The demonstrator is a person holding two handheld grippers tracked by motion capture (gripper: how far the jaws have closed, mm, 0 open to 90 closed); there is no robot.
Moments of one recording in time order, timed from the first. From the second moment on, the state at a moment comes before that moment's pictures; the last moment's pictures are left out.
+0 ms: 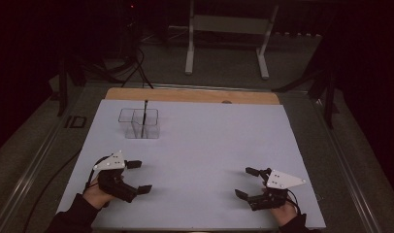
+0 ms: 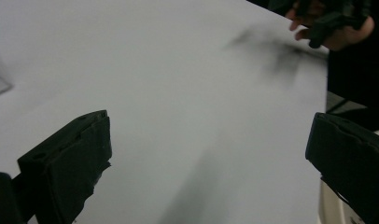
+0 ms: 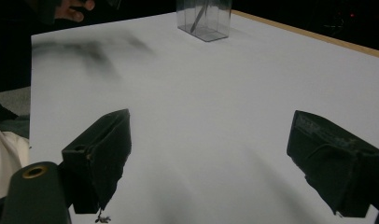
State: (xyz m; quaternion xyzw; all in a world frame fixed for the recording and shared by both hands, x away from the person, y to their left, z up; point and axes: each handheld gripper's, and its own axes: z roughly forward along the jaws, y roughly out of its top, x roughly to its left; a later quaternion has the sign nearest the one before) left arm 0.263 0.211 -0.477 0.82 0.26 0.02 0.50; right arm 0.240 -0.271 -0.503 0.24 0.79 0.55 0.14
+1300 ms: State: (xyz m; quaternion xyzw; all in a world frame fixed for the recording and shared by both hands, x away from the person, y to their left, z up) left arm 0.252 0.230 -0.519 0.82 0.25 -0.01 0.52; right arm 0.240 -0.271 -0.503 0.24 0.79 0.55 0.14
